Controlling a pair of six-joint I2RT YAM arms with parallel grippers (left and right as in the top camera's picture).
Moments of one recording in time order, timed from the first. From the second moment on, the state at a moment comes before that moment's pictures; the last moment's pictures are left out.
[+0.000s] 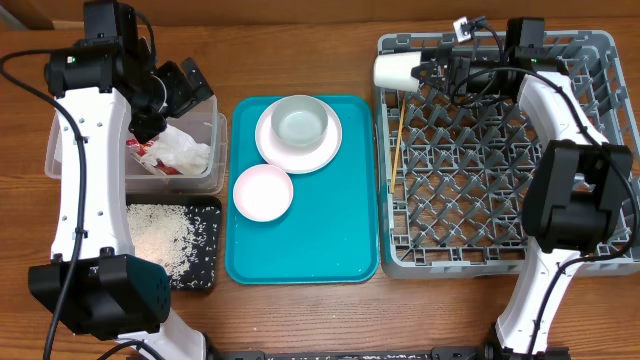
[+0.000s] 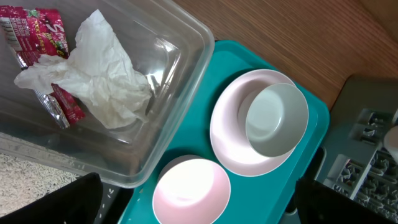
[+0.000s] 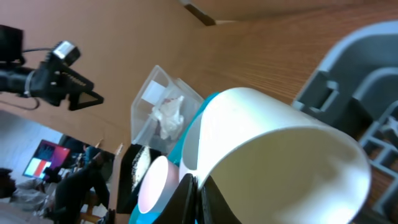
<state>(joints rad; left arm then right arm) 0.11 1.82 1.90 -1.28 0.21 -0.48 -0.10 2.25 1.79 -0.54 -1.33 -0.11</state>
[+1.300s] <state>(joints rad) 0.11 1.82 1.90 -1.28 0.21 -0.48 -0.10 2.29 1.79 -0.56 -1.38 -0.11</state>
